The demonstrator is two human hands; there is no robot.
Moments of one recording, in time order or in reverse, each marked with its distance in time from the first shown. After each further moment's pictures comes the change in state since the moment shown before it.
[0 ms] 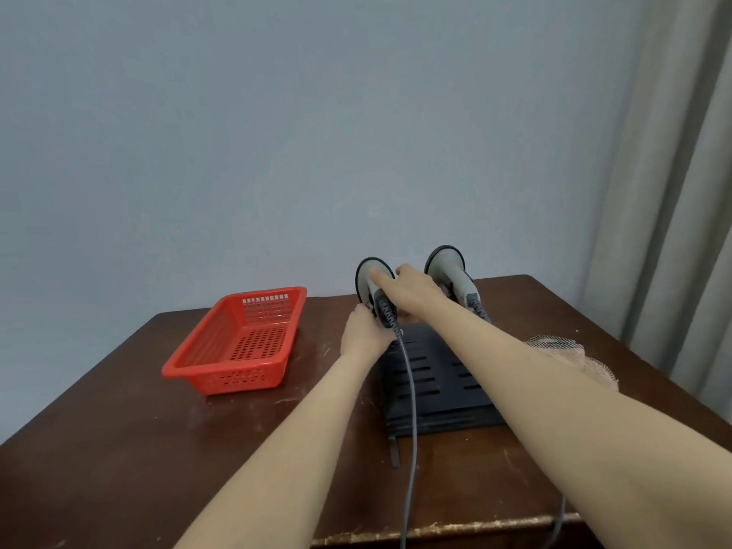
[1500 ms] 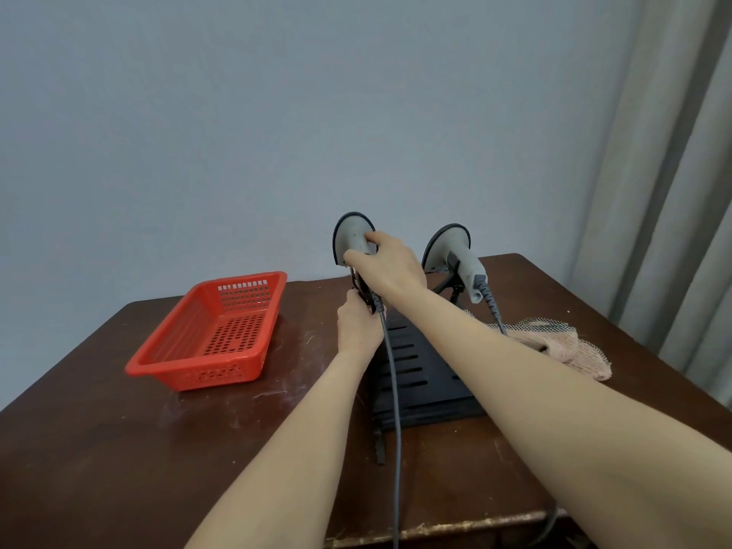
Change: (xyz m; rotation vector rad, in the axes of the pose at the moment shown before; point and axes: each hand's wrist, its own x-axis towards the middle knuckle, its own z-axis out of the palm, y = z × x) left_hand 0.019 -0.013 0.038 -0.117 0.182 0.078; right_hand -0.012 -0.011 0.001 0.163 0.197 -0.147
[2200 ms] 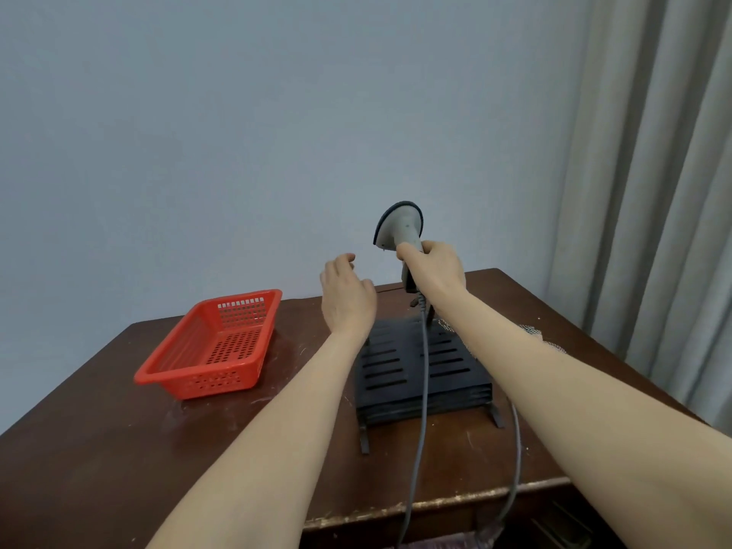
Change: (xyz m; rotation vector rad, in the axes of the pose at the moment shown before) left_hand -0.018 0.068 -0.032 0.144 0.294 0.253; right_hand -0.019 0.029 -0.067 0.226 0.172 0.077
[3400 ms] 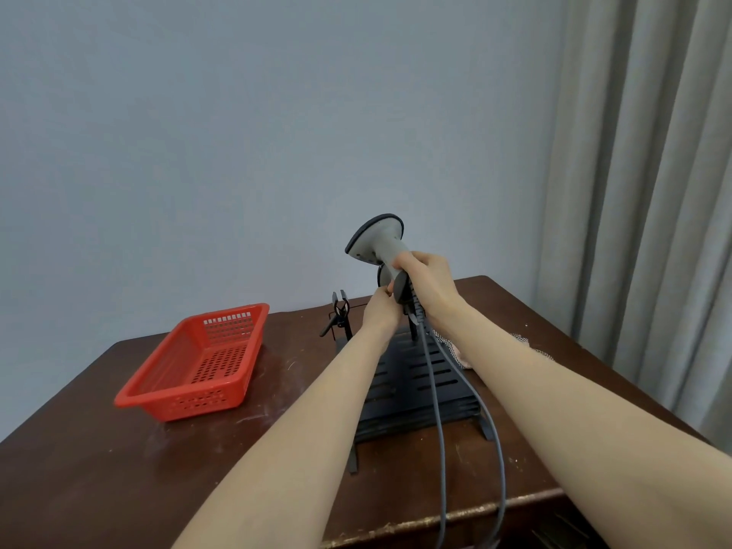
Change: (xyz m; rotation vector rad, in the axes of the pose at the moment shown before) left_hand -0.004 0.042 0.037 -0.602 -0.586 -0.384; right_hand 0.010 0.014 -0.005 0.334 -0.043 0.008
